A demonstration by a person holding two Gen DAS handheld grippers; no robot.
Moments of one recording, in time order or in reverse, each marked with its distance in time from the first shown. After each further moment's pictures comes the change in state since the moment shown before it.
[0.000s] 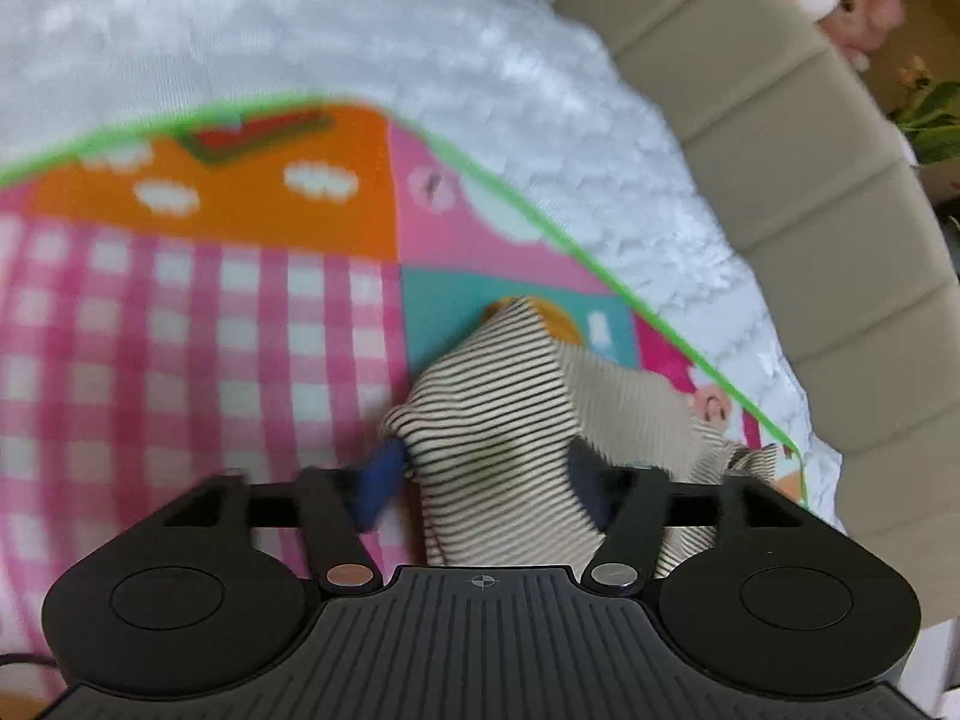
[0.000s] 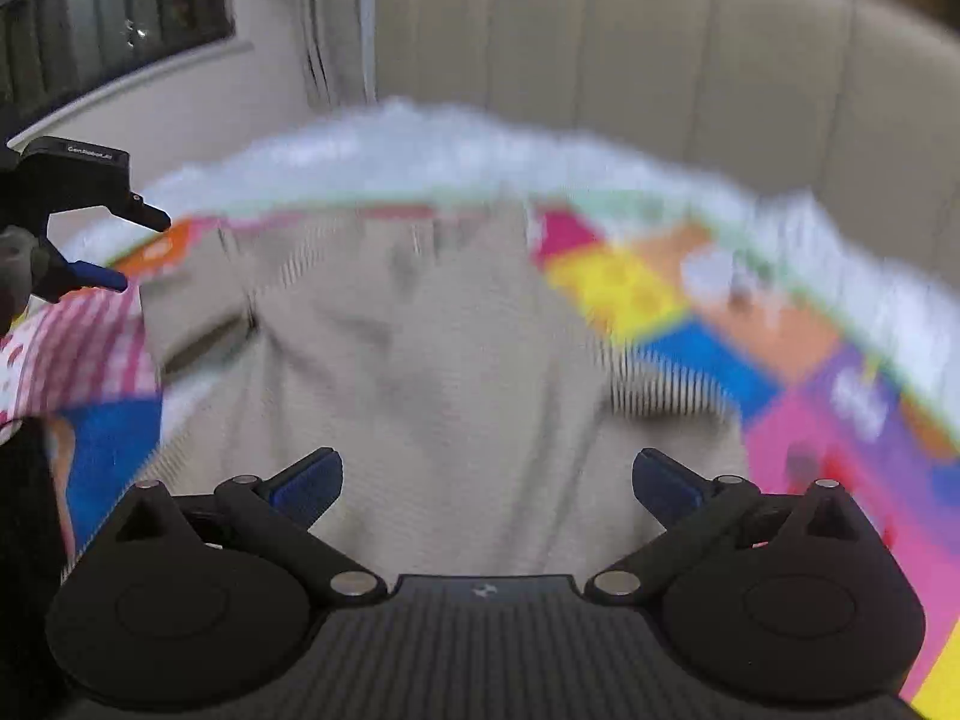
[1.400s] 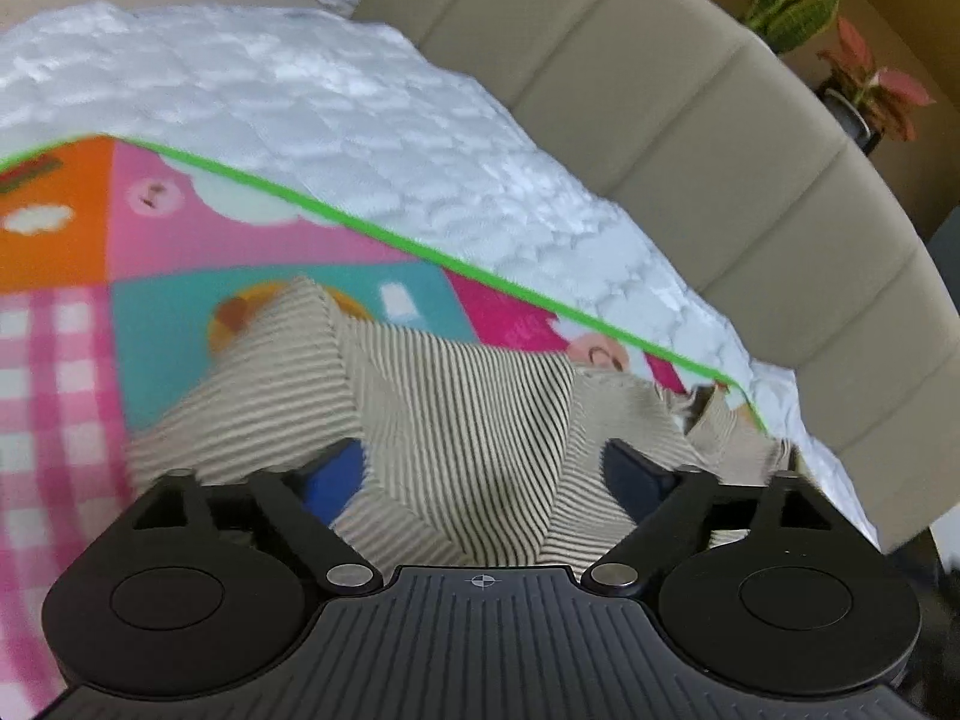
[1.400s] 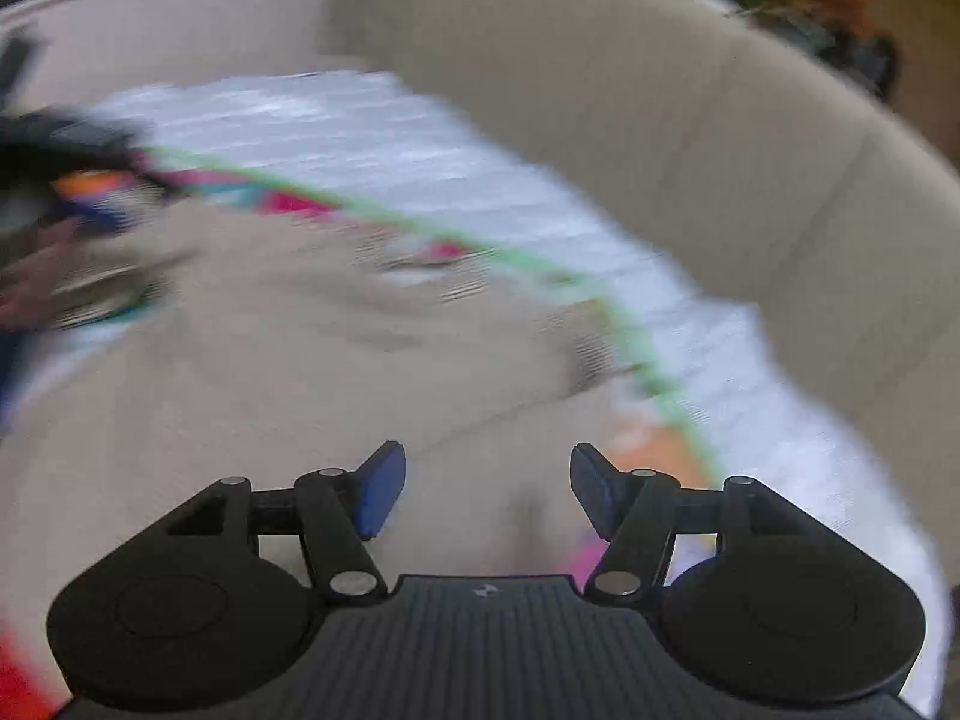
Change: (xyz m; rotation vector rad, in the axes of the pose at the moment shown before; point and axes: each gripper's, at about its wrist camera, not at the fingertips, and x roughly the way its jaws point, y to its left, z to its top) left arm 0.067 -0.067 -0.031 0.268 -0.045 -0.143; right arm 0.020 -0.062 0.041 -0.236 0.131 -0.013
